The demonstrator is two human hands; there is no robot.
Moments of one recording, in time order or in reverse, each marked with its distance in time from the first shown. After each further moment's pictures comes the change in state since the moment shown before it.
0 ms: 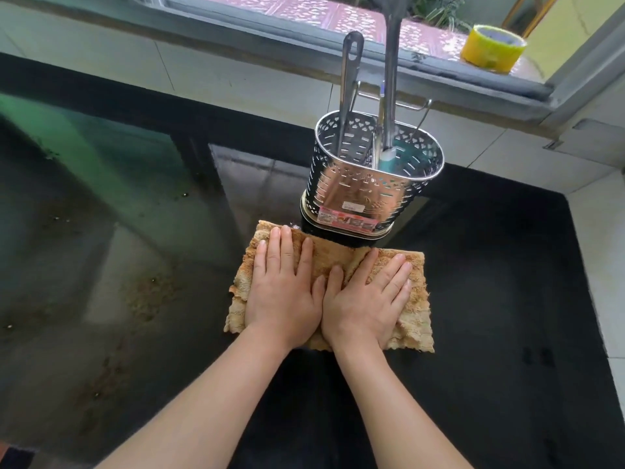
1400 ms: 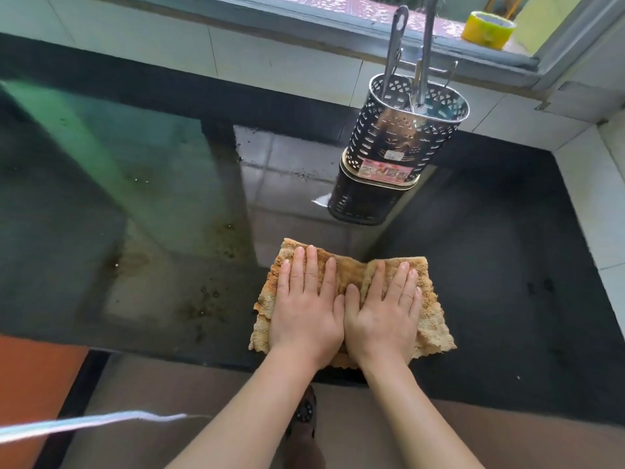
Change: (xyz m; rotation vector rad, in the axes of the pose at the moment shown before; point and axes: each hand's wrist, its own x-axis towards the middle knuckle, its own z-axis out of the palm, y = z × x) left_hand -0.135 -0.052 0.004 -0.076 -0.026 0.113; right_hand -0.149 0.006 0.010 0.065 -0.019 -0.086
